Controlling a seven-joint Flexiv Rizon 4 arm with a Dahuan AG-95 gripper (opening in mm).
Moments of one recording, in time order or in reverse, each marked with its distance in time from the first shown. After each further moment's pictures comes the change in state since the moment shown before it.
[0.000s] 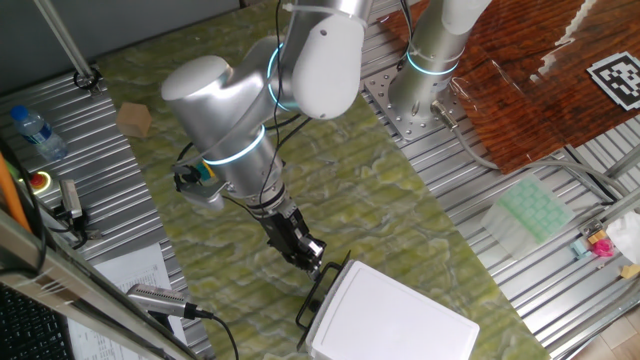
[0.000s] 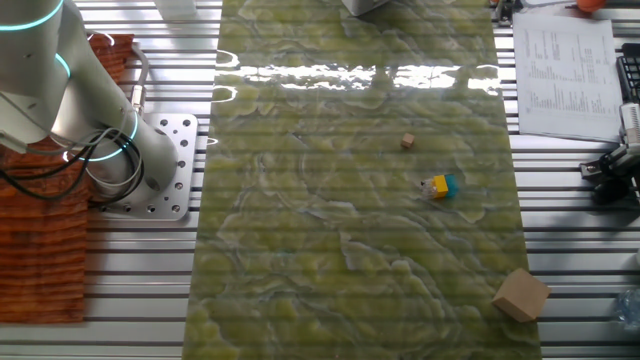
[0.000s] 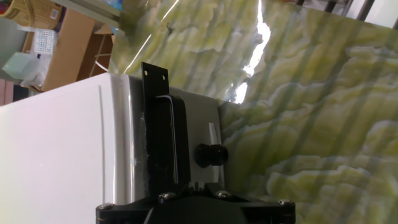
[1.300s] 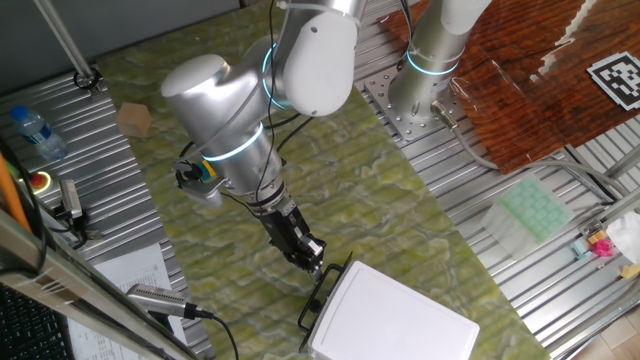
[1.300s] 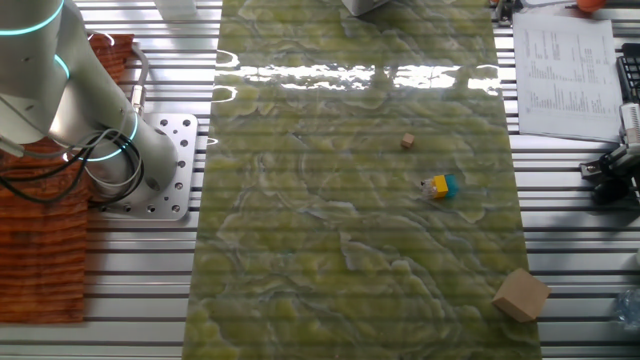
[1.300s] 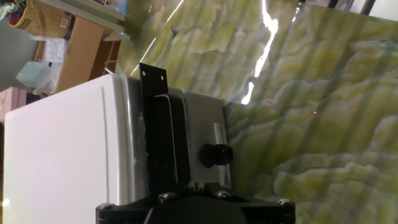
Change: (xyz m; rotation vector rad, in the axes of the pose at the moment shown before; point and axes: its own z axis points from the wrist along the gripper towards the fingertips) arm 0.000 0.002 0.001 -0.046 -0.017 0.038
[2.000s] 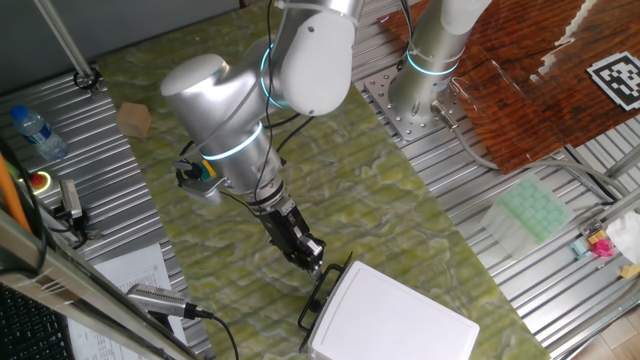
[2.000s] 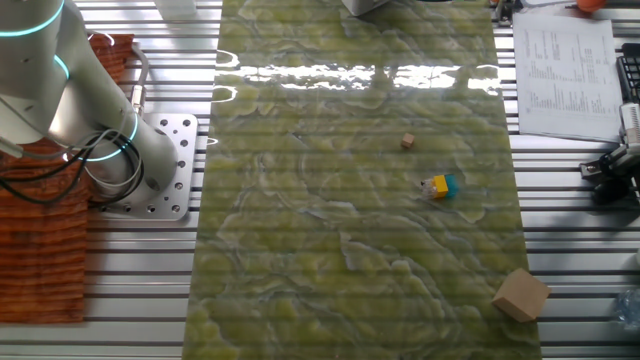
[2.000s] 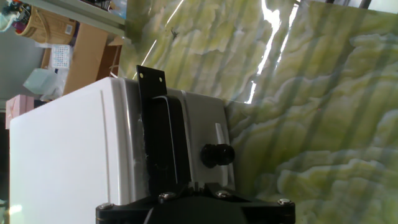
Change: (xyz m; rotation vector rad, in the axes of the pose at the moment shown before) arm 0.000 0.000 0.000 -0.022 -0.009 0.025
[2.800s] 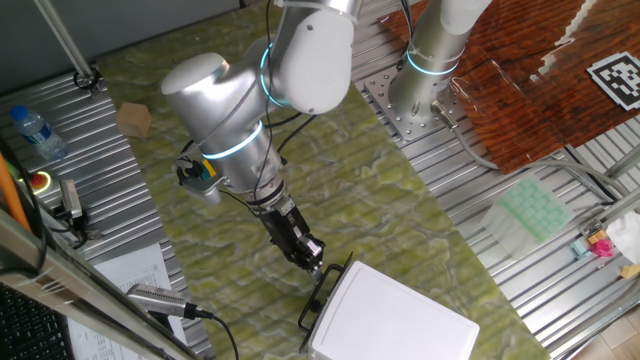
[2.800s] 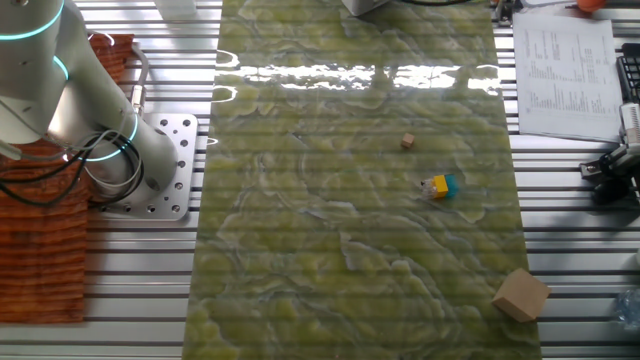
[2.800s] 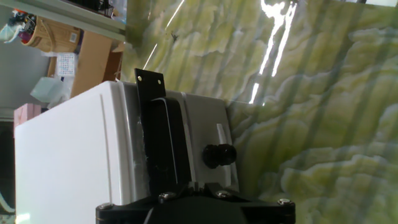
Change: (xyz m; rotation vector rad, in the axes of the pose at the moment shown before) arm 0.000 0.001 -0.001 0.040 0.011 0.022
